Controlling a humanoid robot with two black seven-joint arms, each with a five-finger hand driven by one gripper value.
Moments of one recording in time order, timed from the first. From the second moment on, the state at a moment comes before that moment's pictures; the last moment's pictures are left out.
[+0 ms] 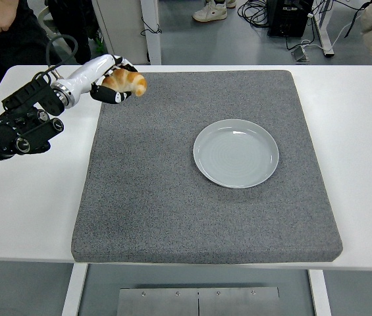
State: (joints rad) left arm -1.21 0.32 0.10 -0.60 0.82 0.23 -0.33; right arm -0.04 0.00 0.00 0.13 -0.11 0.02 0.41
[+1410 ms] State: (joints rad) left arm -1.43 0.00 0.23 -0.62 0.85 0.14 -0.42; right arm -0.04 0.00 0.00 0.13 -0.11 0.02 0.41
